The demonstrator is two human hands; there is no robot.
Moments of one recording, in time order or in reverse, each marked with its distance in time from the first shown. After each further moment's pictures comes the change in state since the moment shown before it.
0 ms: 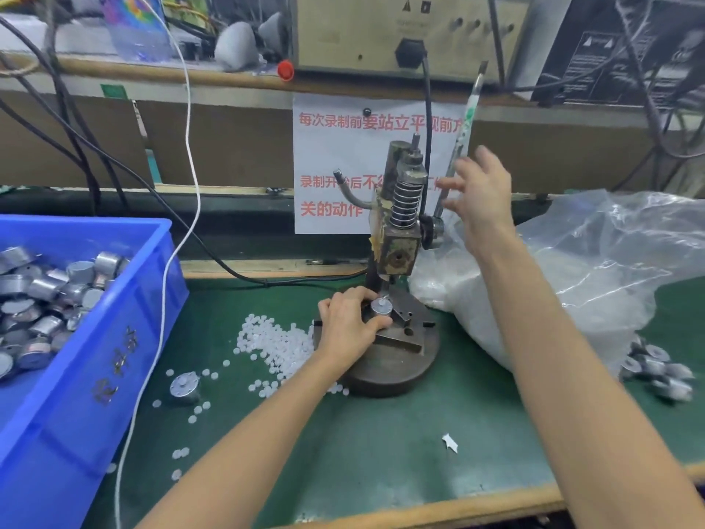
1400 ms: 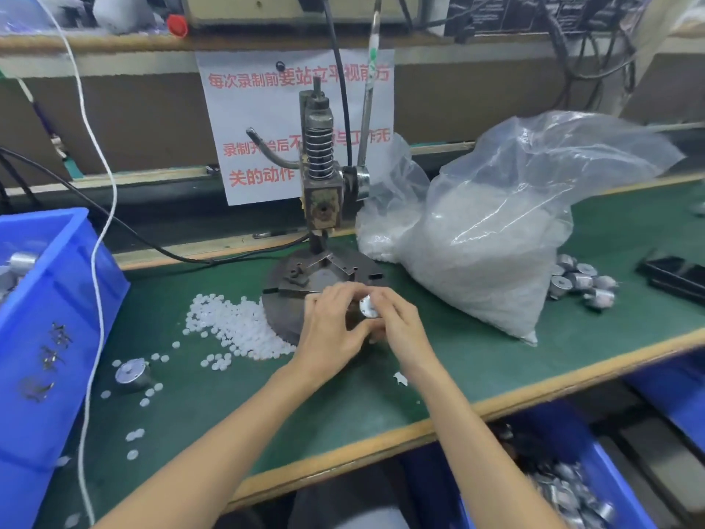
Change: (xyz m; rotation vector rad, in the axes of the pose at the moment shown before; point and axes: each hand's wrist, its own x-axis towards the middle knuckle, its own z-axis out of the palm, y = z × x) left_hand -0.071 0.038 0.013 -0.084 -0.042 0.332; right_hand -0.158 0.139 -0.058 0.023 -0.218 0.199
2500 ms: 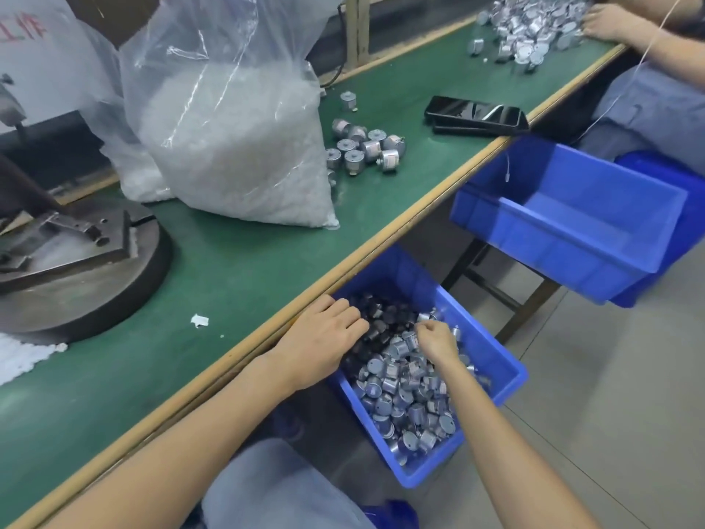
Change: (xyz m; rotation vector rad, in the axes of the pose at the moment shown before) left_hand -0.074 0.108 0.157 0.461 -0.654 1.008; right_hand -0.162 0.182 -0.263 -0.450 0.667 0.766
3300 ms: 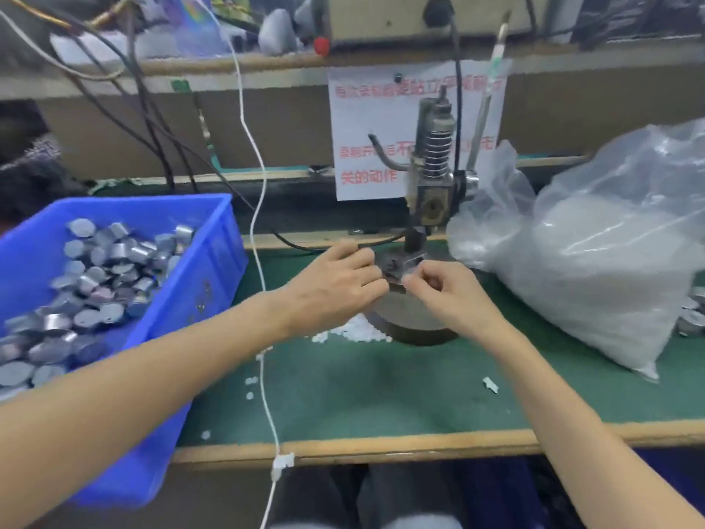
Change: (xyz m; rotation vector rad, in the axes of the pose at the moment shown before) left_hand -0.252 -0.130 -0.175 0.524 0.058 -0.420; right_hand -0.240 -0.324 0.137 -0.101 -0.593 -1.276
